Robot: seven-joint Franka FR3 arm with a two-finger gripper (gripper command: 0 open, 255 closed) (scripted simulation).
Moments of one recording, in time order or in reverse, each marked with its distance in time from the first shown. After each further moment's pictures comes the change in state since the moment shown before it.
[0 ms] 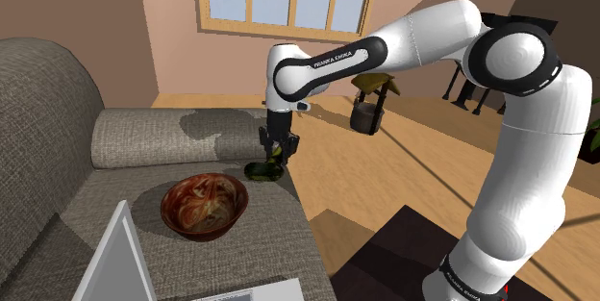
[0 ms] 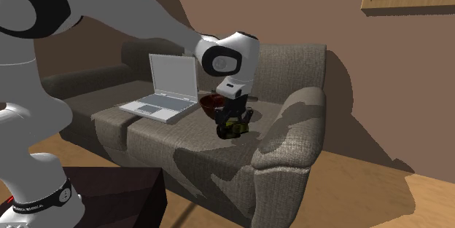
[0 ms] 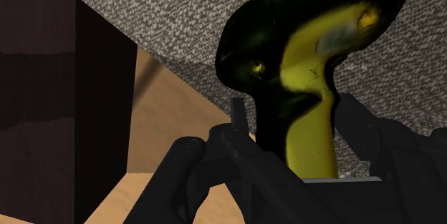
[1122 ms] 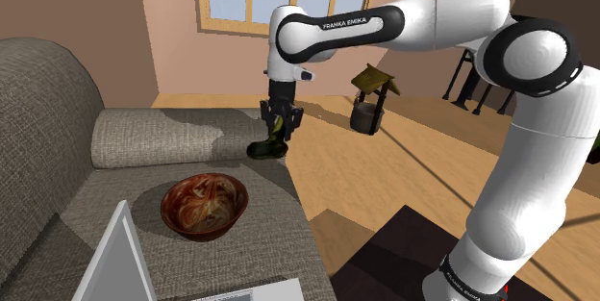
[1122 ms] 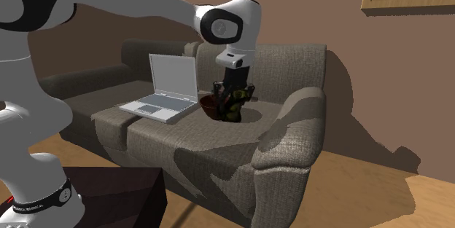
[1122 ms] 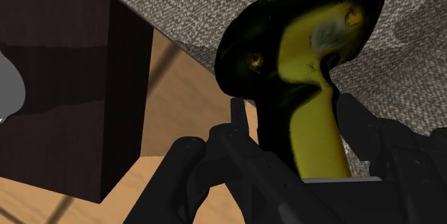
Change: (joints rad) arm -0.012 -0.070 0.011 0.148 0.035 -0.210 -0.005
